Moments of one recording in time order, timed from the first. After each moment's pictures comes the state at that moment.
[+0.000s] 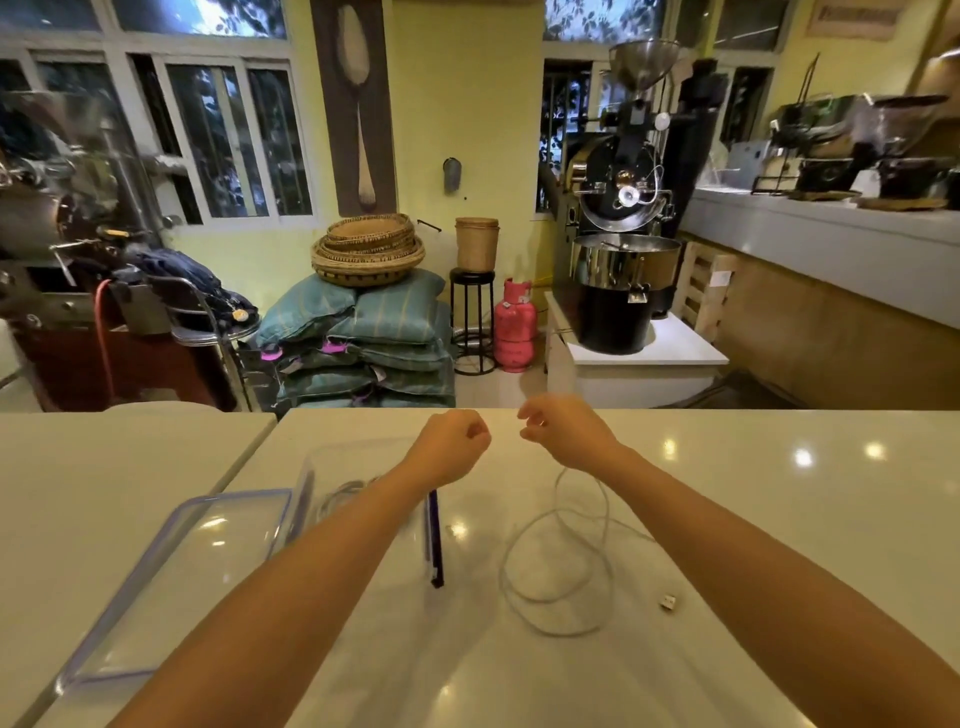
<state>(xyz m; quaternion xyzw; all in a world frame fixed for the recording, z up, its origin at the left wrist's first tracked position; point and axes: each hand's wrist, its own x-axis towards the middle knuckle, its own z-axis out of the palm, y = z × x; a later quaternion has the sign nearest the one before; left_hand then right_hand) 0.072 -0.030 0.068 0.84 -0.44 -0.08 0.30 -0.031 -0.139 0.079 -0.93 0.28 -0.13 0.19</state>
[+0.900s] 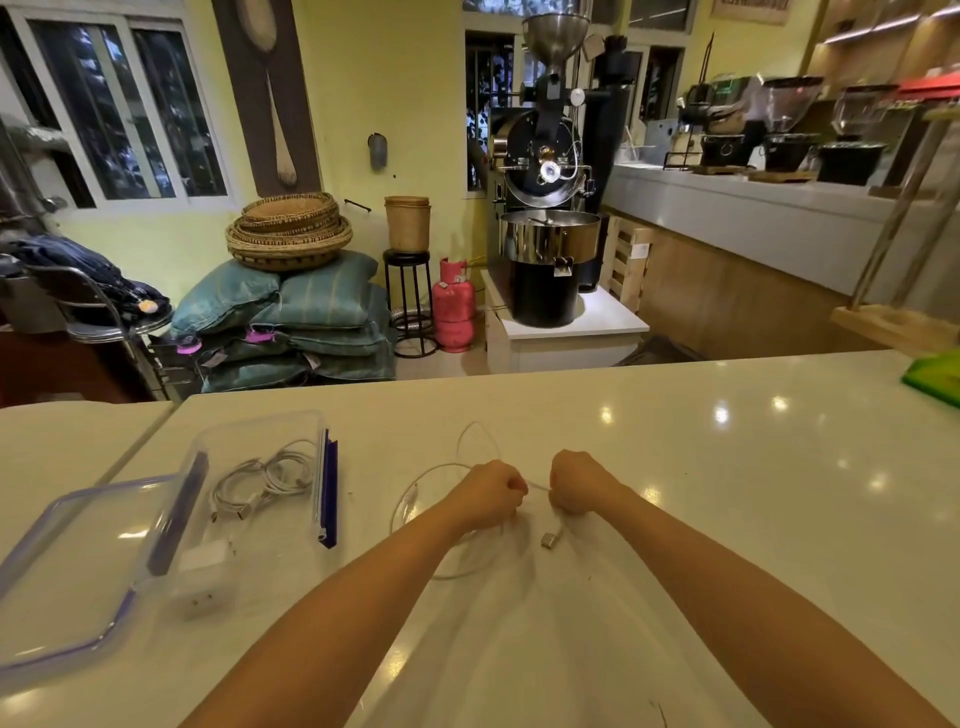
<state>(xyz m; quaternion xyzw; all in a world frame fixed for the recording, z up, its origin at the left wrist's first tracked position) -0.056 -0.088 0.002 0.79 -0.49 -0.28 0.24 -0.146 -0.183 -0.003 -0.87 0.45 0.06 0.17</state>
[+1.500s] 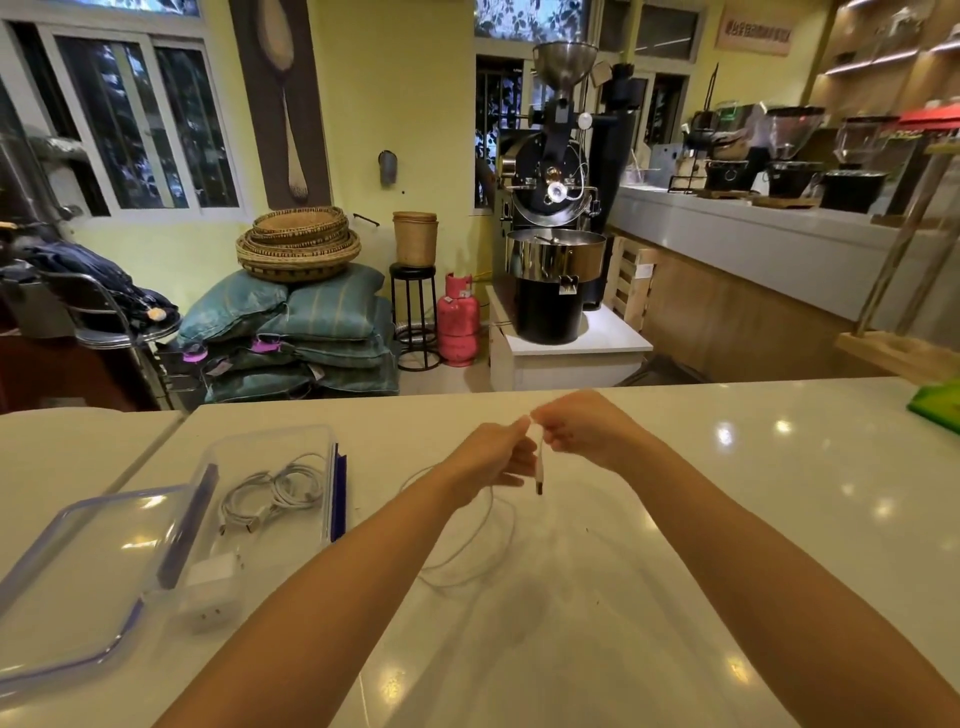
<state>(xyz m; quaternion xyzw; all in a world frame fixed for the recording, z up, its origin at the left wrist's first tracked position) -0.042 -0.097 0.051 0.68 -0.36 -0.41 0.49 -0.136 -0.176 0.087 -0.68 0.40 -0.19 0.58</state>
